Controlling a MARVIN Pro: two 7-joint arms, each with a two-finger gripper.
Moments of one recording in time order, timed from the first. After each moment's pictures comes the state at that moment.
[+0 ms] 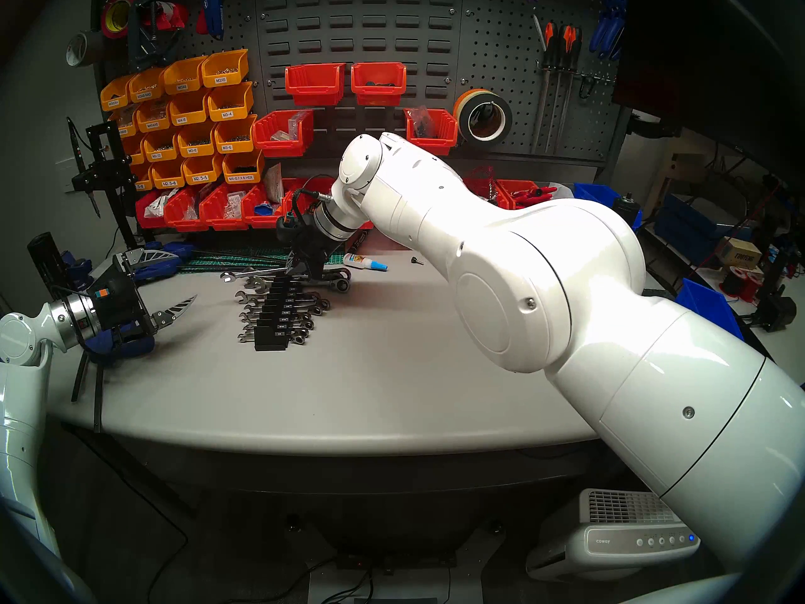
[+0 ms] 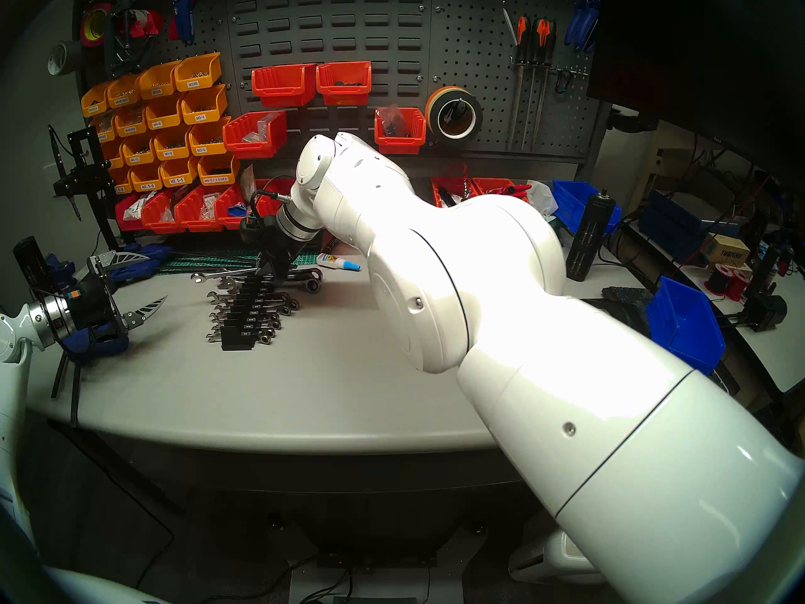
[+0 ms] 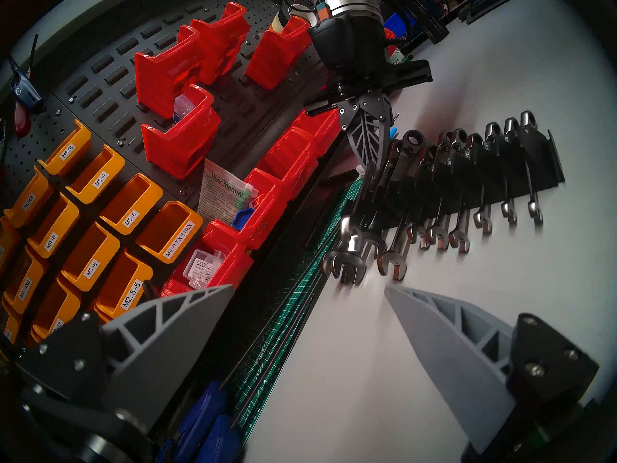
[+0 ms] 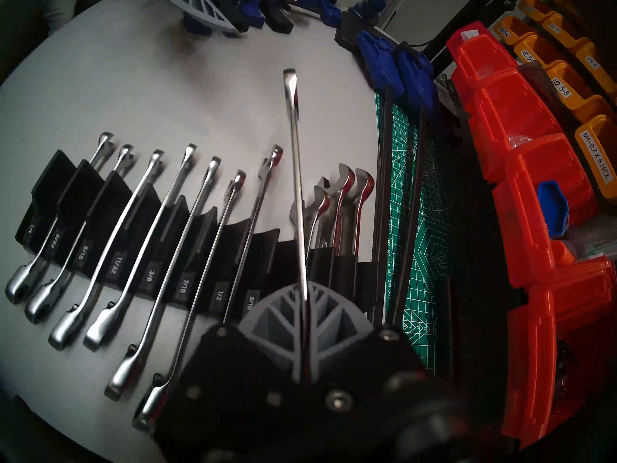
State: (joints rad) left arm 1.65 -0.76 -2.10 -1.40 -0.18 -0.50 -1.05; right arm -0.12 -1.98 1.35 -0.14 -0.84 -0.09 1.14
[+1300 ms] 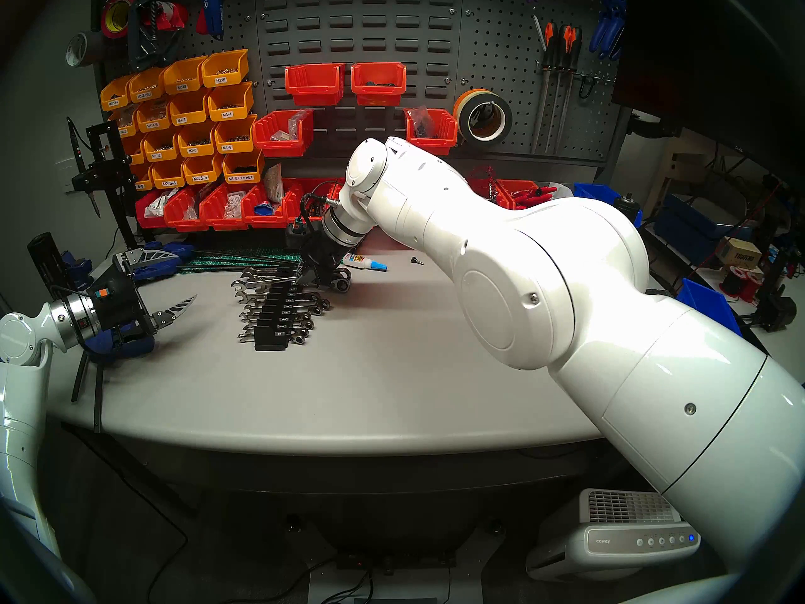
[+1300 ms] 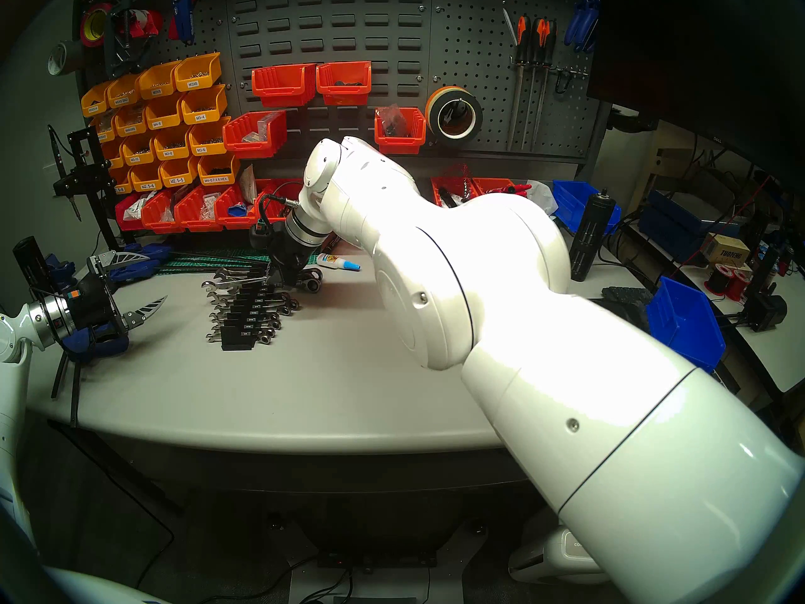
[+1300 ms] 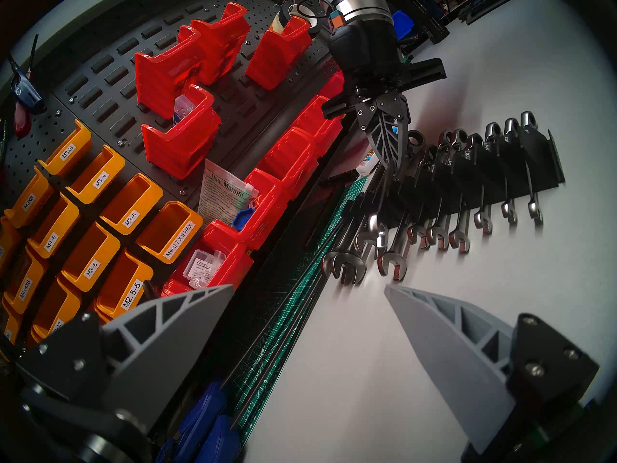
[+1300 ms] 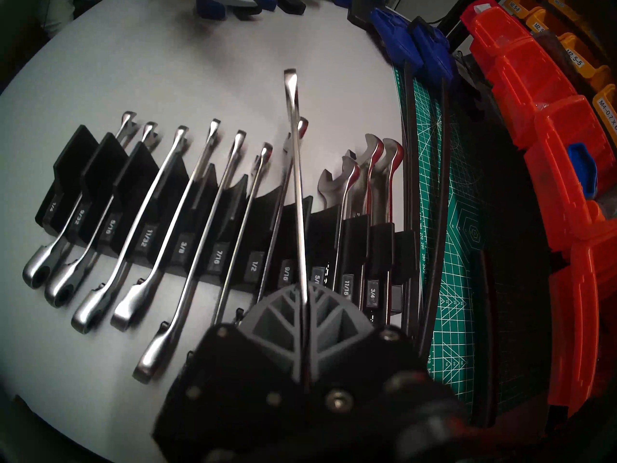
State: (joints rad) left arm 1.65 -0.76 -2.10 -1.40 -0.18 -0.50 -1.05; right arm -0.12 -1.98 1.35 -0.12 -0.84 -0.05 1.19
